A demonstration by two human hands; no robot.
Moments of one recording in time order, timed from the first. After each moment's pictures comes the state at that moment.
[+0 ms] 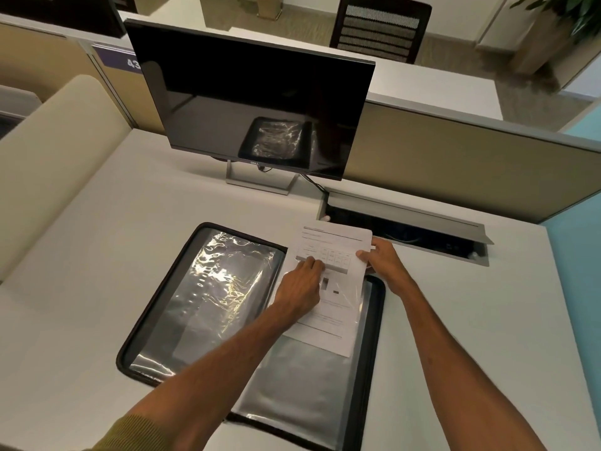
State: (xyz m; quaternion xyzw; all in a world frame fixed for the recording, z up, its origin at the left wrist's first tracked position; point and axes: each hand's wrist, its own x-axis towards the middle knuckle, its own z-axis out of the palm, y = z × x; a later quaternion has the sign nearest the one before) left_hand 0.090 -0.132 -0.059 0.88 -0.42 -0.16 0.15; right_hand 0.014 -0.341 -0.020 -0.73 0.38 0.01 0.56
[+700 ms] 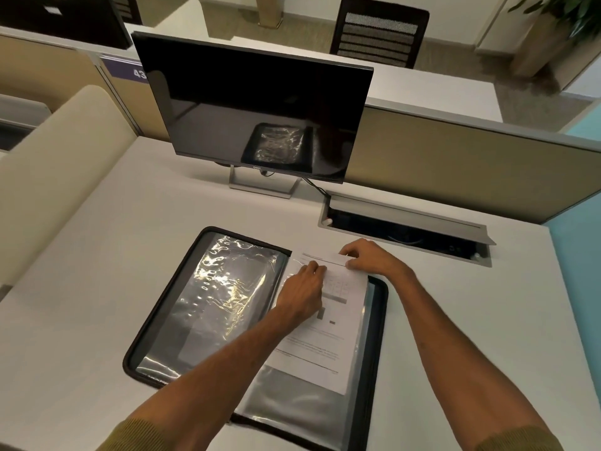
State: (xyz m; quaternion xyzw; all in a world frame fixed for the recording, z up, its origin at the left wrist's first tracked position) left_hand 0.086 -0.127 -0.055 0.88 -0.42 -0.16 0.15; right_hand 0.046 -0.334 -0.001 -0.90 0.23 0.22 0.31
